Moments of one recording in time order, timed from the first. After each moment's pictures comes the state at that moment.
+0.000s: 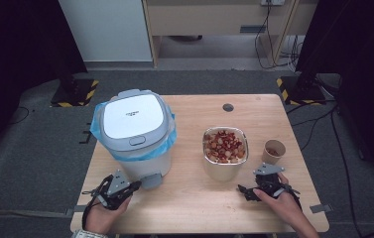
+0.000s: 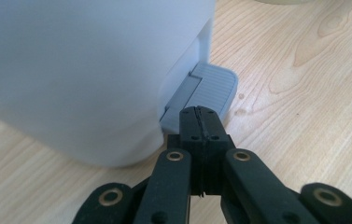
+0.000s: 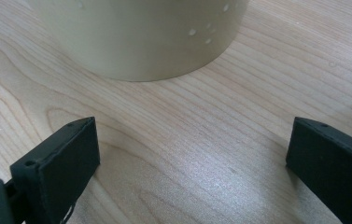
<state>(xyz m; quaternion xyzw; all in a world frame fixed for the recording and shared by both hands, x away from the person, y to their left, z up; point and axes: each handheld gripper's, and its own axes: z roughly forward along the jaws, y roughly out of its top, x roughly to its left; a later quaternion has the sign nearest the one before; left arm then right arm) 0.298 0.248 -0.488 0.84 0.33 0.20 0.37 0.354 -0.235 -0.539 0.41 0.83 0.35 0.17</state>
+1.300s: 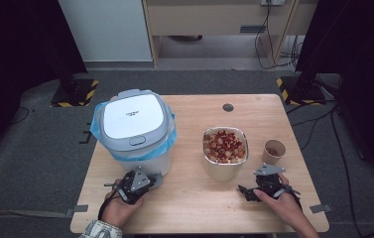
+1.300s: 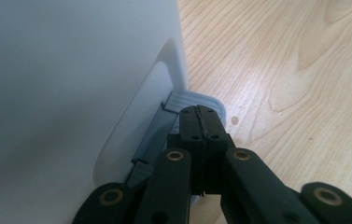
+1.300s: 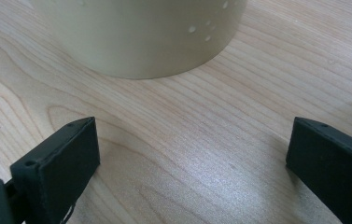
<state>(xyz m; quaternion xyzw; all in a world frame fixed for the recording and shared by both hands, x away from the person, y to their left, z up) 0.319 0.208 -0.502 0.87 0.28 0.22 0.33 0.352 -0.236 -0.539 0.41 0.83 0.35 0.17</state>
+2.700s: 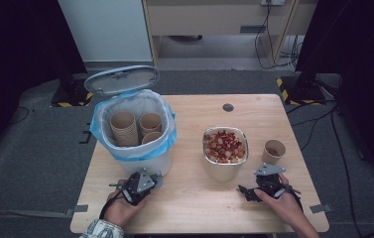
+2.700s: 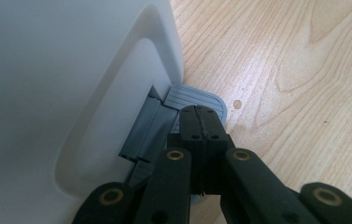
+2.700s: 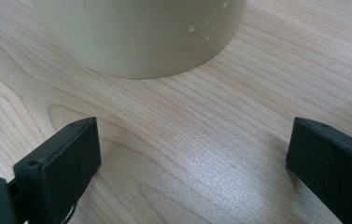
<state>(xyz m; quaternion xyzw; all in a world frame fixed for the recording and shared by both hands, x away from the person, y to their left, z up) 0.322 0.201 -0.512 0.89 0.27 0.22 0.30 0.352 -0.236 -0.538 0.41 0.83 0.35 0.16</state>
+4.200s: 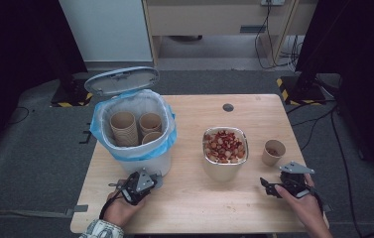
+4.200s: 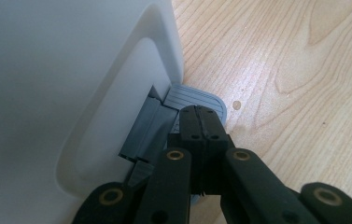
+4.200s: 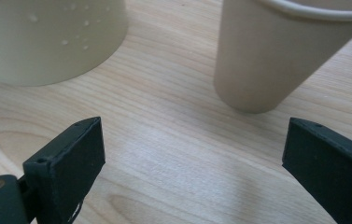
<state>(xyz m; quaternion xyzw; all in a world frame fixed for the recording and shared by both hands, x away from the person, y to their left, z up) 0.323 0.202 -0.512 0.89 0.27 0.21 0.30 0.344 -0.295 -0.518 0.48 0.77 0.35 0.23</state>
